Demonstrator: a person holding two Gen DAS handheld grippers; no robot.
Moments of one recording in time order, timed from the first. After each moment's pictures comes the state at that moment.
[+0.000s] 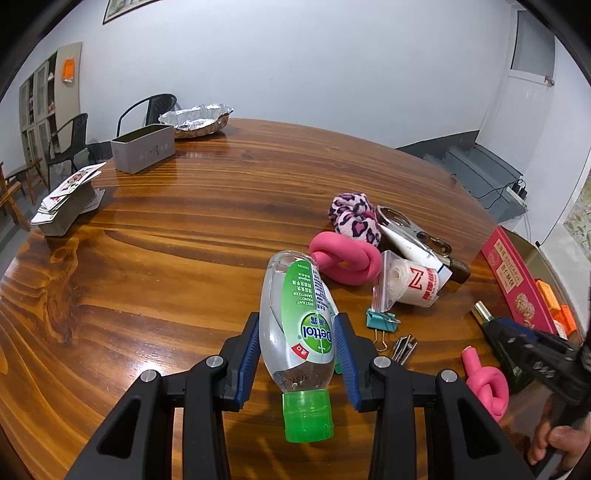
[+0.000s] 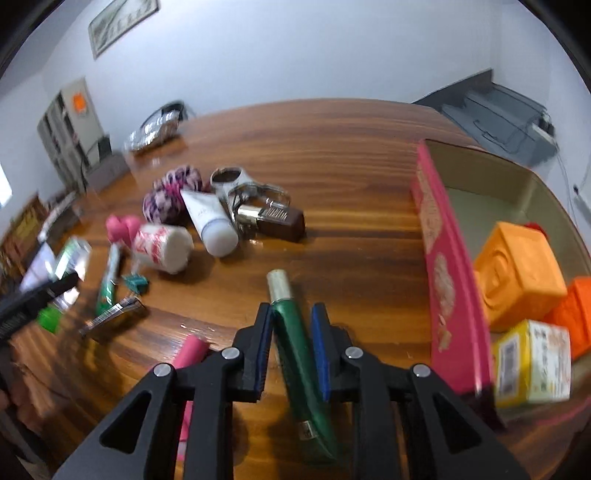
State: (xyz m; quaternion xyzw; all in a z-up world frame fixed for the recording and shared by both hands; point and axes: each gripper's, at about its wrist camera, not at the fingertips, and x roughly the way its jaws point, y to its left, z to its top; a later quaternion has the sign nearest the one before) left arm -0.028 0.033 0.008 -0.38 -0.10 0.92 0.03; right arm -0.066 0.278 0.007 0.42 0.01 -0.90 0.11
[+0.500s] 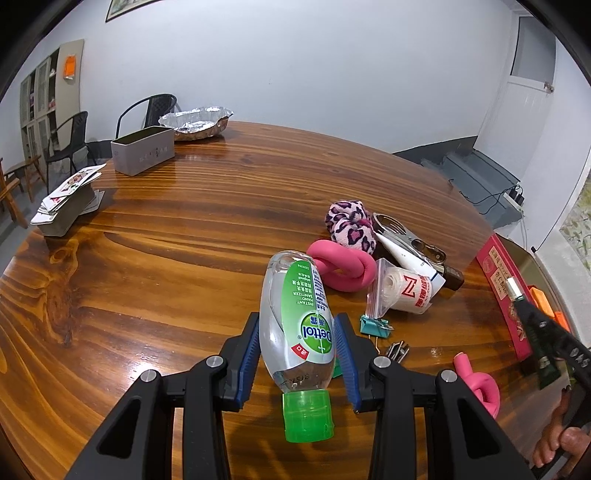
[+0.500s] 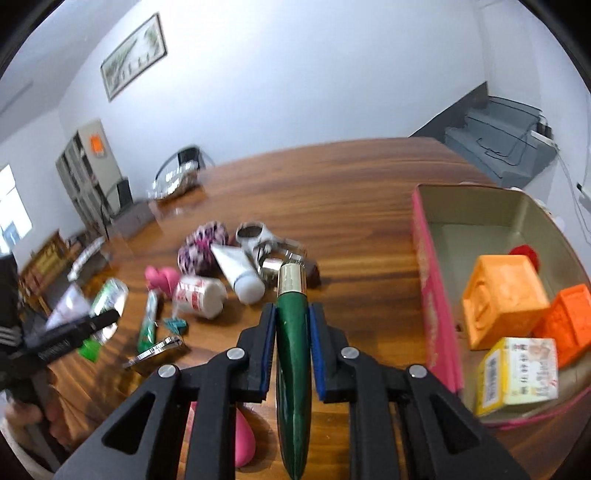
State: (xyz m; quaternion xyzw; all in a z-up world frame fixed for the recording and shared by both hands) left arm -0.027 0.032 0.014 -0.38 -0.11 0.92 0.03; right arm -0.032 0.305 0.050 0.33 -0.08 -0.93 0.13
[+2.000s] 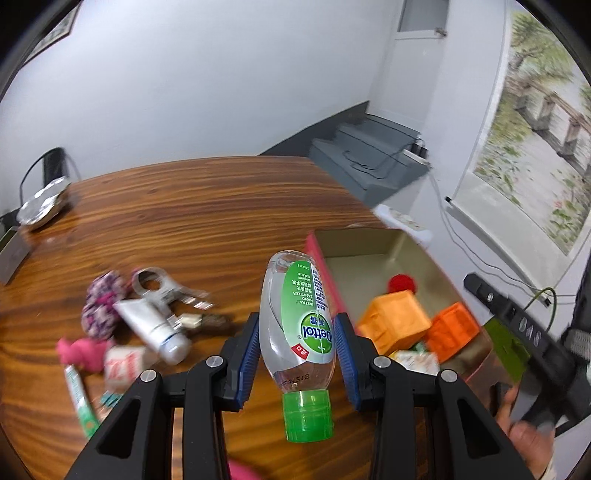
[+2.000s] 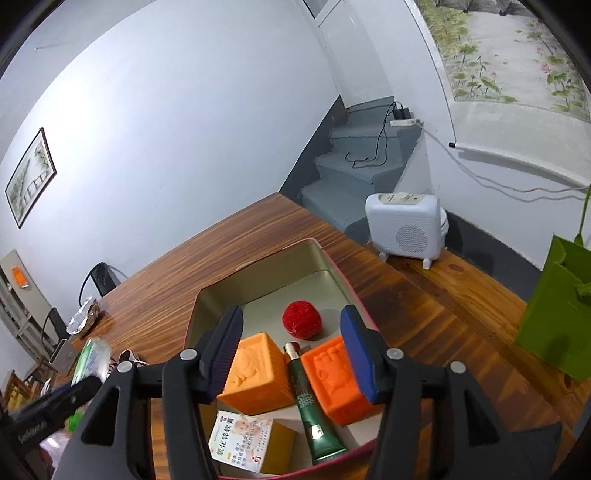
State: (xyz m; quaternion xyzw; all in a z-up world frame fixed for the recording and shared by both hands) left arm -0.067 0.267 0.086 -0.36 -0.02 0.91 0.22; right arm -0.010 0.477 0.079 0.24 -0.20 -0.95 -0.09
